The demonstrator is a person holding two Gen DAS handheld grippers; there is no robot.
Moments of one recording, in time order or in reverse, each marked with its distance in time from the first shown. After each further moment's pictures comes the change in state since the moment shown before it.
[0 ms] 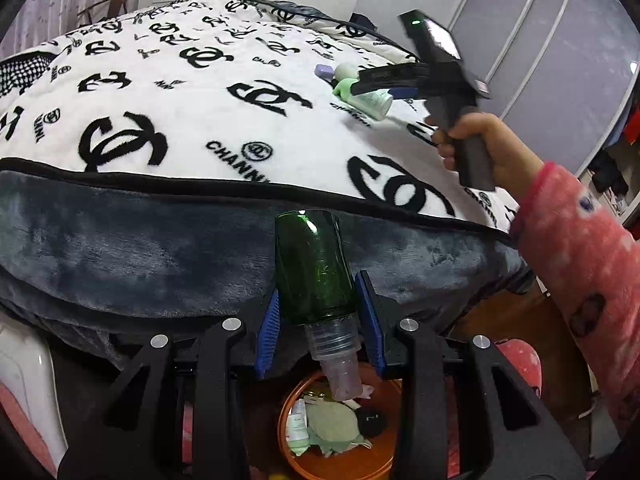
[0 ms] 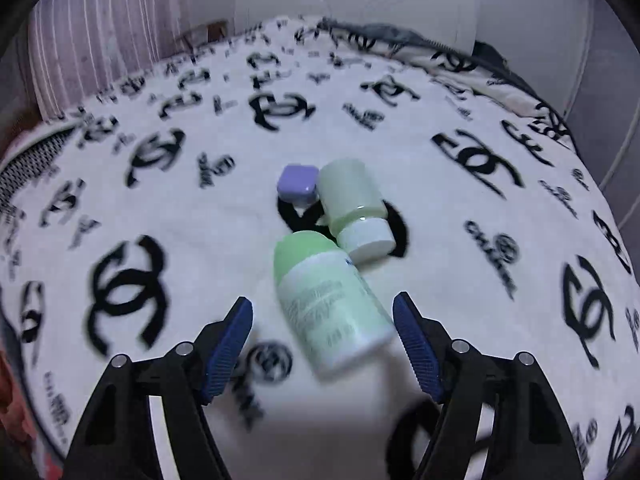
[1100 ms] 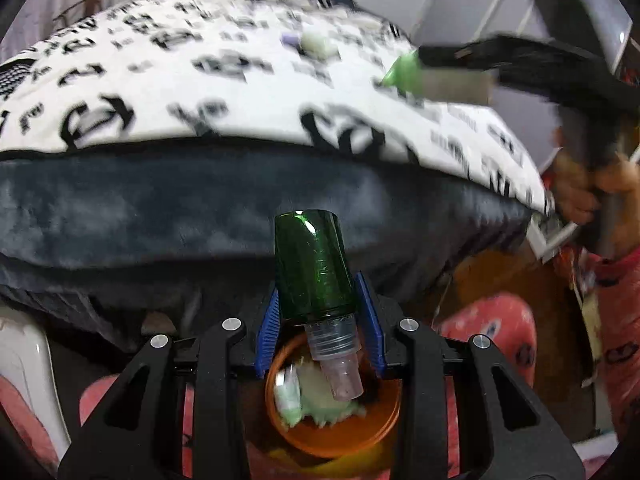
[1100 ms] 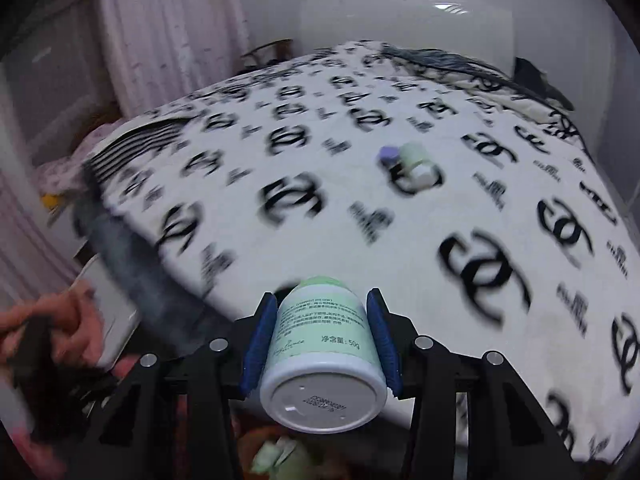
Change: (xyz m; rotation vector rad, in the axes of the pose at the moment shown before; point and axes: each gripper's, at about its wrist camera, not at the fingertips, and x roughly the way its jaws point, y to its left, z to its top) left arm 0.000 -0.037 -0.038 0.090 0.127 -0.026; right arm -0.201 0.028 -0.140 -0.058 -0.078 0.276
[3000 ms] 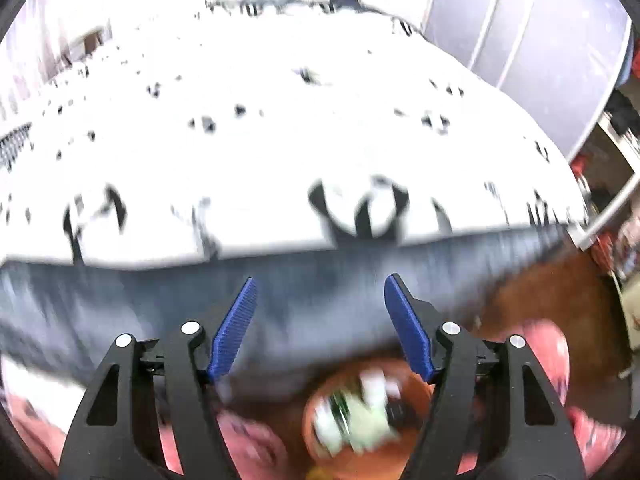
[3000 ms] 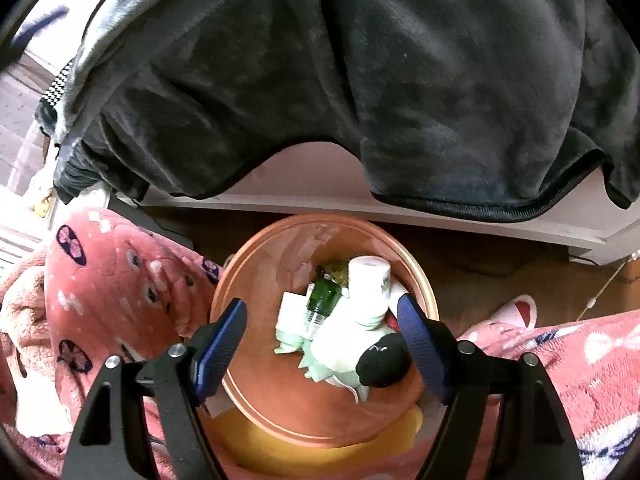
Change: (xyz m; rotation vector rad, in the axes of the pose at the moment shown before) left arm 0.017 -0.018 0.108 0.085 -0.057 0.178; right arm 0.120 -0.011 -0.278 0.346 0.354 0.089
